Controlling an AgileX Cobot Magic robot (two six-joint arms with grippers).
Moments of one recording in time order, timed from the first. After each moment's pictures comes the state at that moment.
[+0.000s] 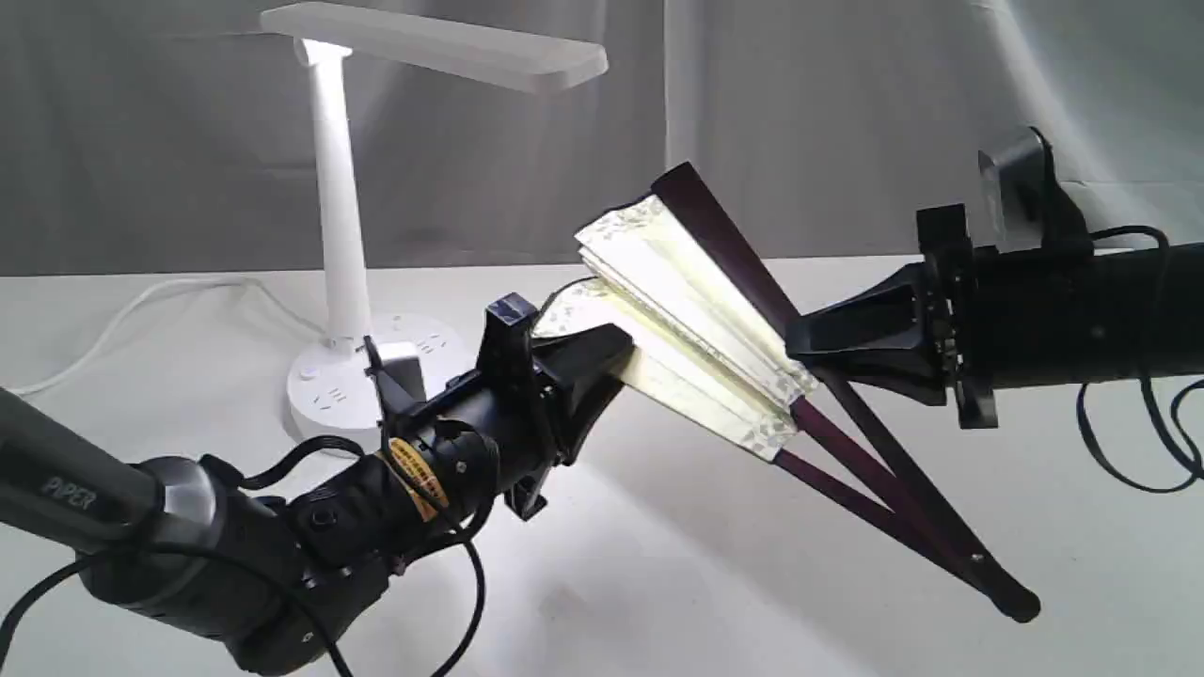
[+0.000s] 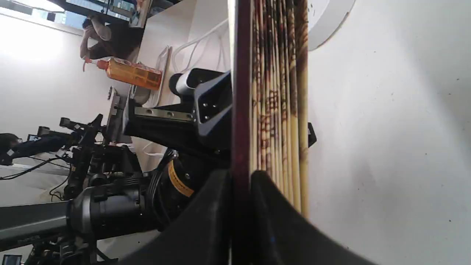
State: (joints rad) left arm -0.52 2.18 -0.91 0.30 -1.21 -1.64; right arm -0.07 1.80 -1.02 1.44 1.21 -1.00
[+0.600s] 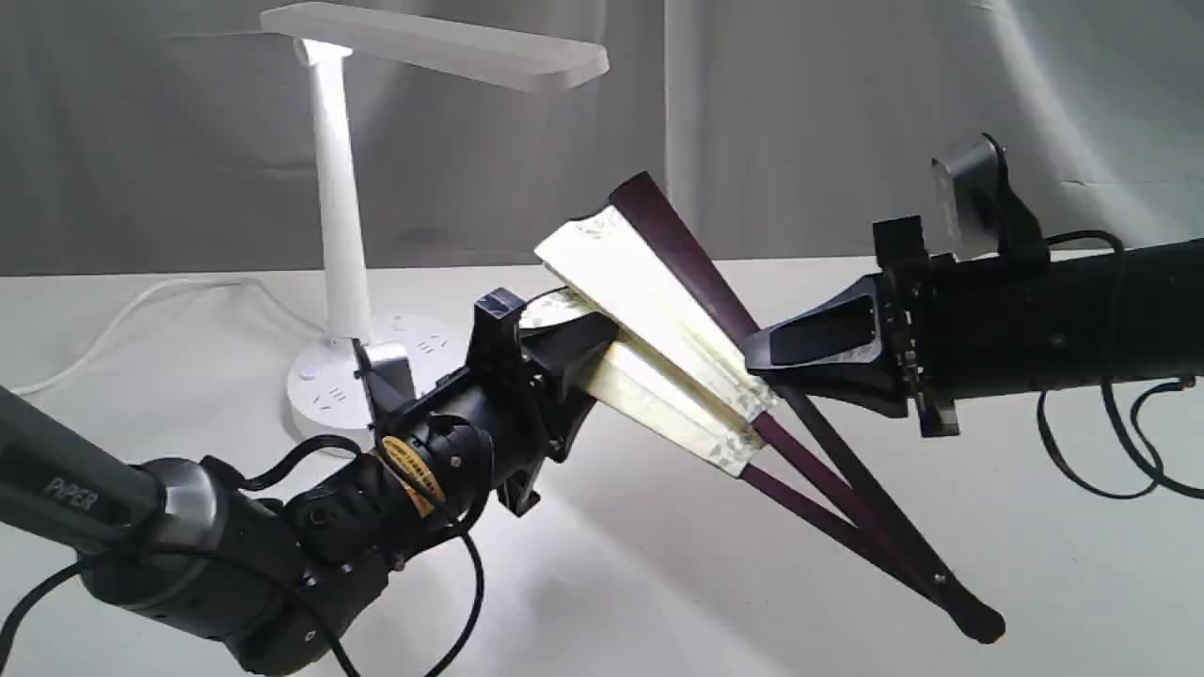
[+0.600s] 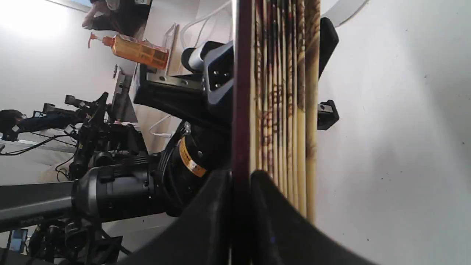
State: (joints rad) left arm -0.52 2.18 -0.91 0.25 -1.21 -1.64; right arm -0.01 1.80 -1.02 1.45 1.21 -1.00
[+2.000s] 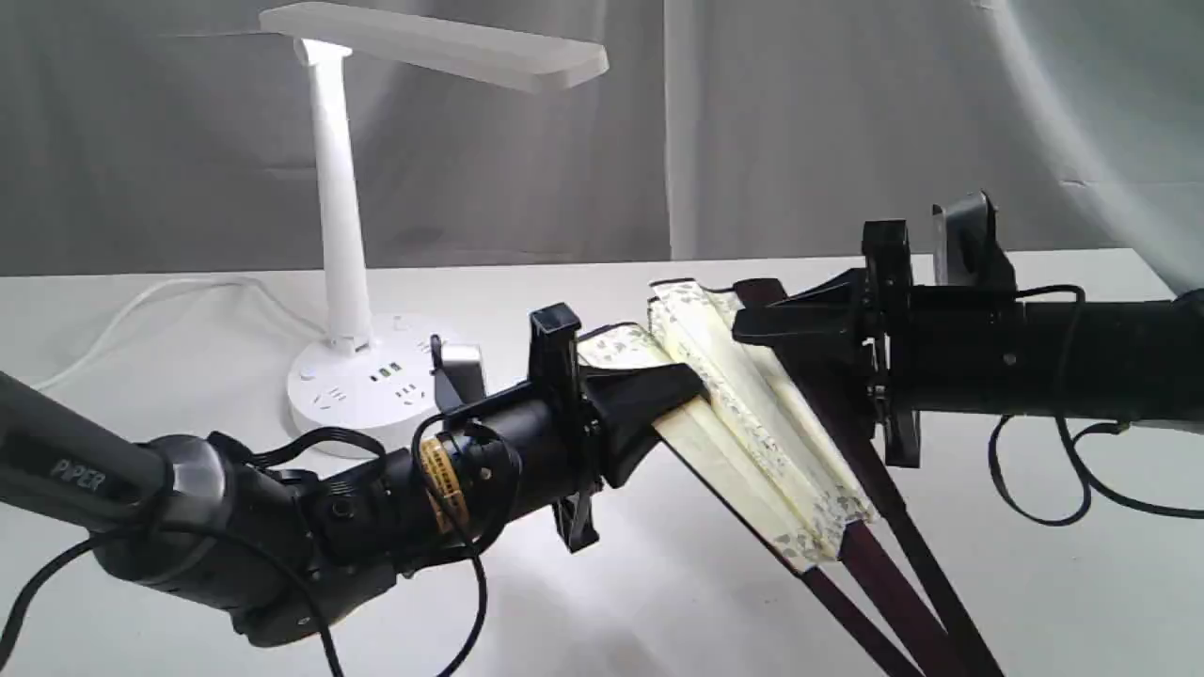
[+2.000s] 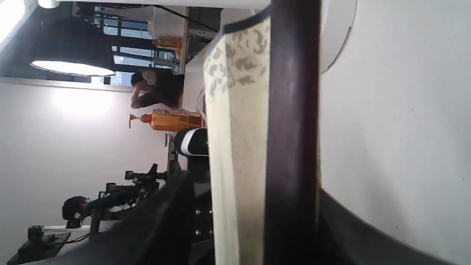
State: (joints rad) left arm -0.51 2.18 -0.96 0.61 -1.21 -1.87; right arm -0.01 1.96 -1.01 1.67 1.20 -1.00
